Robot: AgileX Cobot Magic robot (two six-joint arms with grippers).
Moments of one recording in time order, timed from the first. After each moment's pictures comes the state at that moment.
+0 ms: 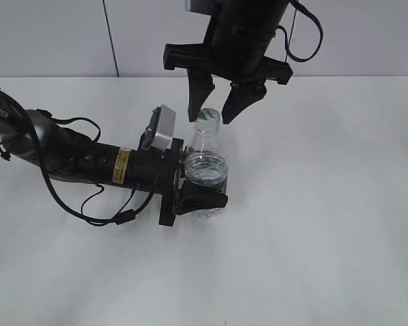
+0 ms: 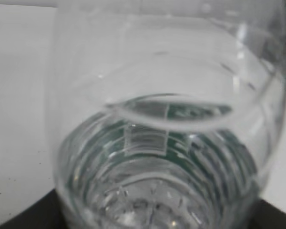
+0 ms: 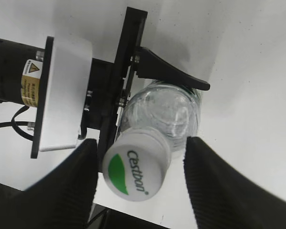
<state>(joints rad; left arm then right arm) -0.33 2.39 -1.23 1.47 -1.21 -0.60 0.62 2.03 -1.84 0.24 1.22 0.26</state>
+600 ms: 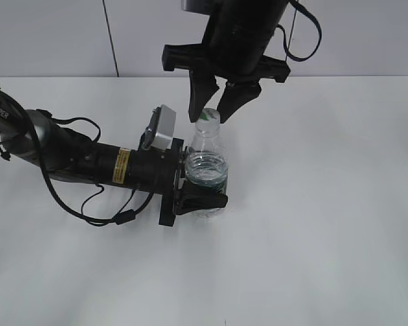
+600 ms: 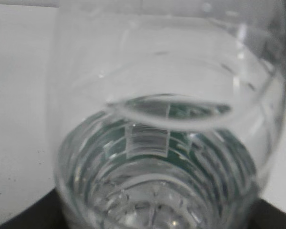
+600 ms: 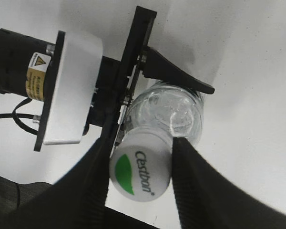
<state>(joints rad) -0.33 2.39 -1.23 1.47 -1.20 -0.60 0.62 2.03 -1.84 0.25 1.22 0.19</state>
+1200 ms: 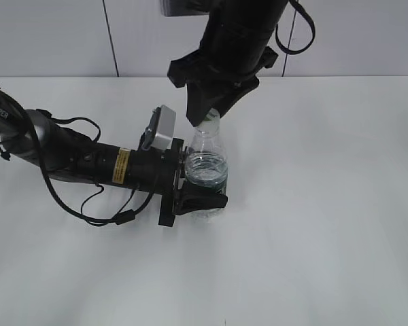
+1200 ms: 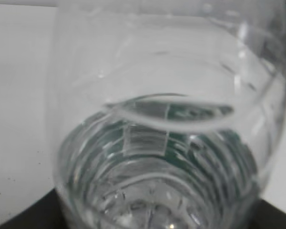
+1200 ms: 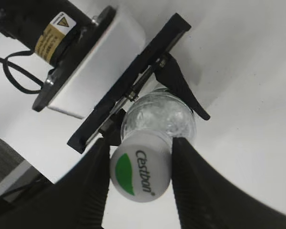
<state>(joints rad) -0.33 2.39 -1.23 1.48 -1.20 -0.60 0.62 2.03 -1.84 0.26 1.22 -0.23</state>
